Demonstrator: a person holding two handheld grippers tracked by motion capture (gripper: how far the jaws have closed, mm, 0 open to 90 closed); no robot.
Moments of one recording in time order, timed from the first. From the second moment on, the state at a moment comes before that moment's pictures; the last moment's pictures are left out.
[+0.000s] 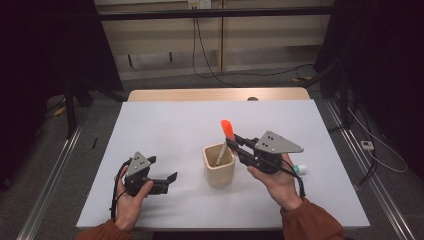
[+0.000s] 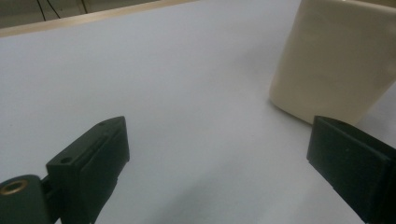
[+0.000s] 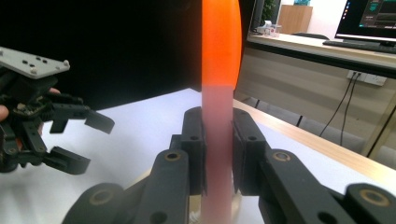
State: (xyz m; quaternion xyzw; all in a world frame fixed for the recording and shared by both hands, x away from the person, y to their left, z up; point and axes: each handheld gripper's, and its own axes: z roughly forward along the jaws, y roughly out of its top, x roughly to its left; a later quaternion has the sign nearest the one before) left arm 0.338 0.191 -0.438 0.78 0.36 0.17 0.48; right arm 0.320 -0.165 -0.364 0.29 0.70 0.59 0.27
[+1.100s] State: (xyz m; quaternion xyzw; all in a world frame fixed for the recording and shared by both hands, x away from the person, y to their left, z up) left arm 0.341 0.196 -0.443 0.79 0.36 0.16 0.47; right arm 0.329 -0.156 -0.405 0.31 0.72 0.57 0.24
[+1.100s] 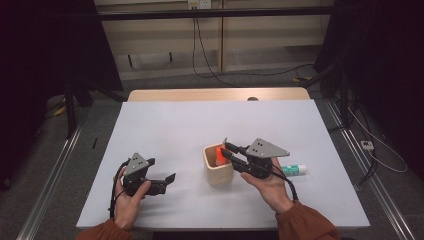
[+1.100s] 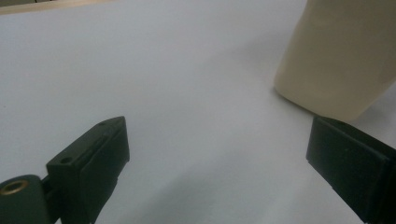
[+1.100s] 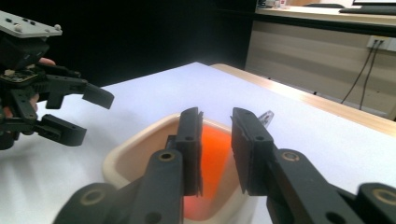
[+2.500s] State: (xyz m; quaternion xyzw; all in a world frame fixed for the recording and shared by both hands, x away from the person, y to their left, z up) left arm 0.342 0.199 -0.444 0.78 0.38 0.15 0.47; right arm 0.334 -0.228 -0.395 0.41 0.72 0.52 0.21
